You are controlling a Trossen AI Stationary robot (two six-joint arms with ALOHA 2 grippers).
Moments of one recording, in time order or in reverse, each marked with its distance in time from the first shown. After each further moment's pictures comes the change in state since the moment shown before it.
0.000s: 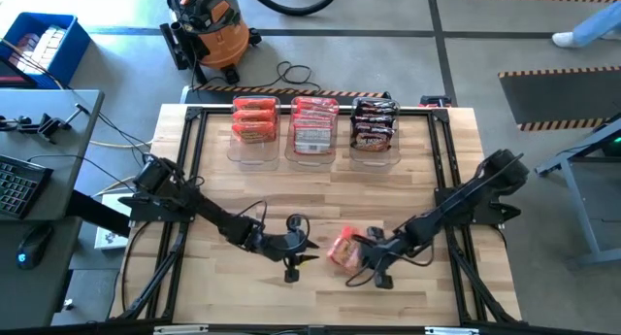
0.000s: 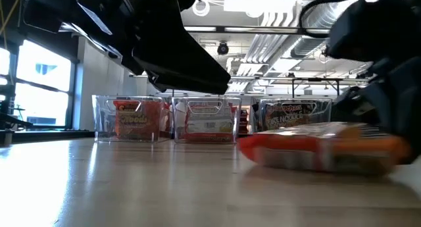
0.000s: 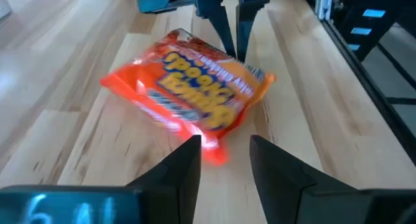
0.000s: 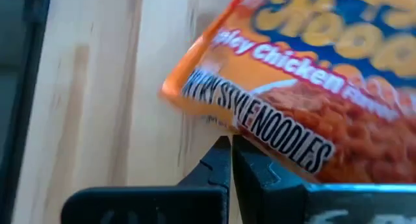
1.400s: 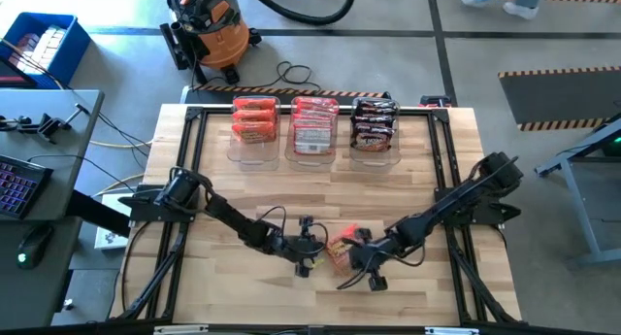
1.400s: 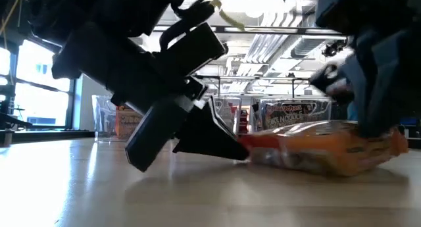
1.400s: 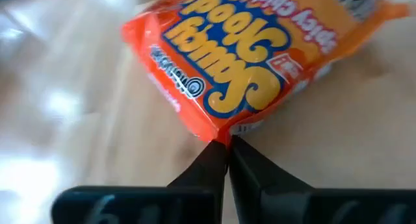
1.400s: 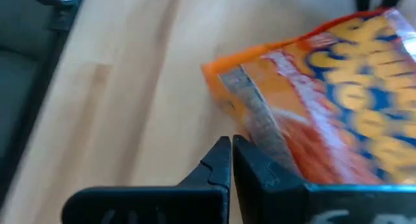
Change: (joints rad) left arm 0.059 0.252 0.097 0.055 -0.074 0.325; right arm -0.033 0.060 0.109 0.000 -0.026 -0.215
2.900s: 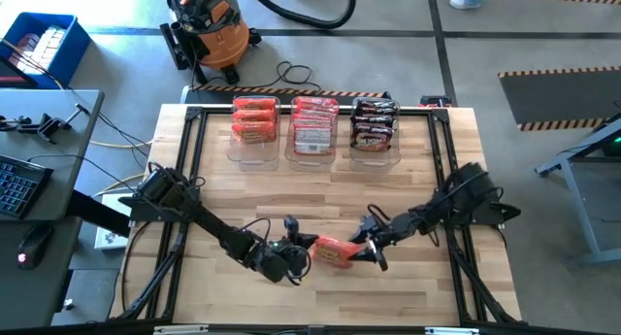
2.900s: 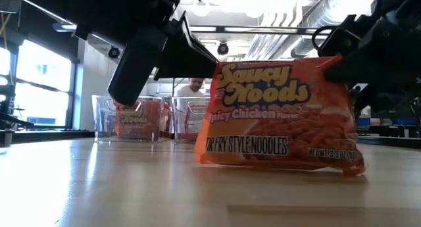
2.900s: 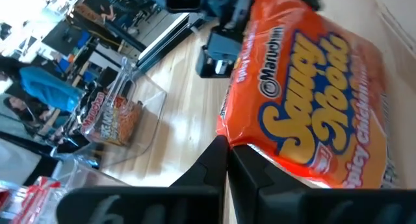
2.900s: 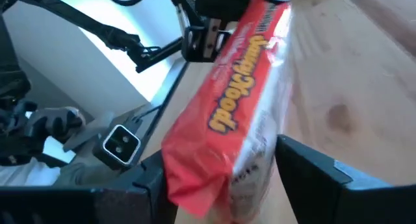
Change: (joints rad) left arm -0.158 -0.175 0.001 -0.106 -0.487 0.332; right arm -0.093 0.226 -0.516 1.482 0.054 0.204
